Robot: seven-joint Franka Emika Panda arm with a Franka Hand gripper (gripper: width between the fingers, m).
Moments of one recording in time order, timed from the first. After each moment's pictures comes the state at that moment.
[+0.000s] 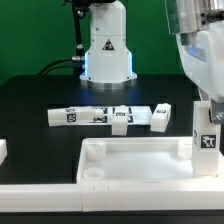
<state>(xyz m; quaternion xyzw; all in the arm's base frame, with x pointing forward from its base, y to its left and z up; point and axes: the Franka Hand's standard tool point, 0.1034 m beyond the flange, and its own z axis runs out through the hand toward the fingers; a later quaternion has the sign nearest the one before) 0.636 0.116 0.113 -0.70 0.70 0.02 0.10</state>
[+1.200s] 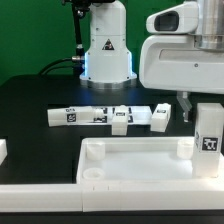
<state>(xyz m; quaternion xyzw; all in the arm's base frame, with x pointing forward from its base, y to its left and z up) 0.639 0.116 0.106 -0.97 0.24 -0.02 0.02</state>
